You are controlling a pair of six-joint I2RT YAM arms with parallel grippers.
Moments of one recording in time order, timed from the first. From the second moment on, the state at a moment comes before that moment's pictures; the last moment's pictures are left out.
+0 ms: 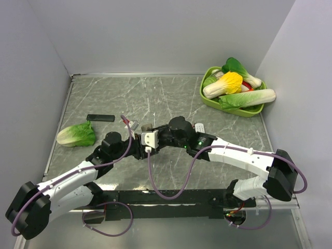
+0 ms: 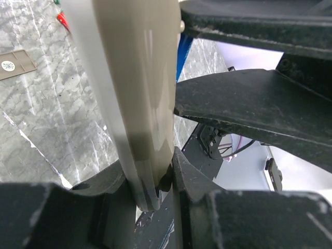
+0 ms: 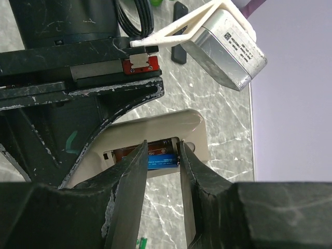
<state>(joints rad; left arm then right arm) -0.65 0.94 0.36 0.31 0.47 -0.75 1.01 1.33 0.97 -0.01 -0.19 -0.85</state>
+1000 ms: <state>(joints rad) -0.65 0.82 0.23 0.40 0.47 -0.79 1.00 1.34 0.91 0.14 -0.36 -0.69</state>
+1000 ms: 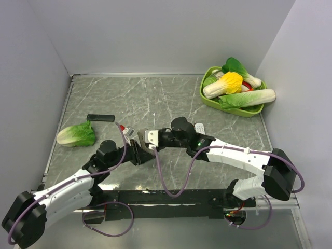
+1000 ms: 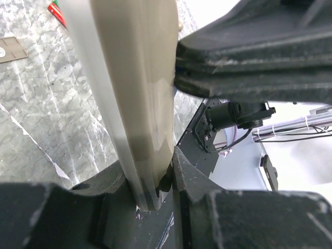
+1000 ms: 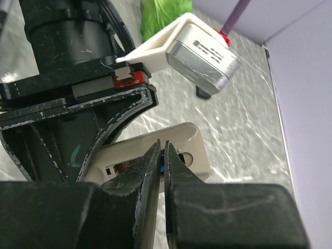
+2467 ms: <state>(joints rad) -0.65 0.67 0.17 0.43 0.43 -0.74 0.91 1.23 0.68 0.47 -0.35 -0.35</state>
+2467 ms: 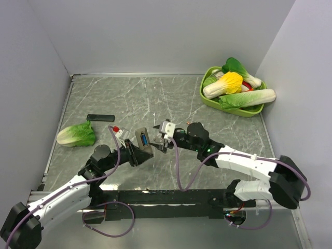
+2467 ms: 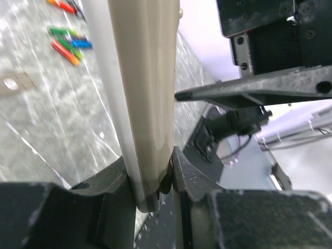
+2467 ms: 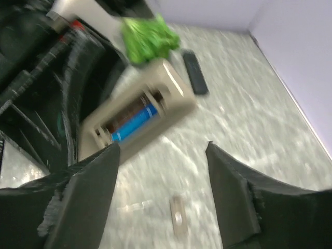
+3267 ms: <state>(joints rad) -0.65 0.76 0.18 0.47 0.39 -0.57 0.43 1.31 0.89 -0.38 -0.11 0.18</state>
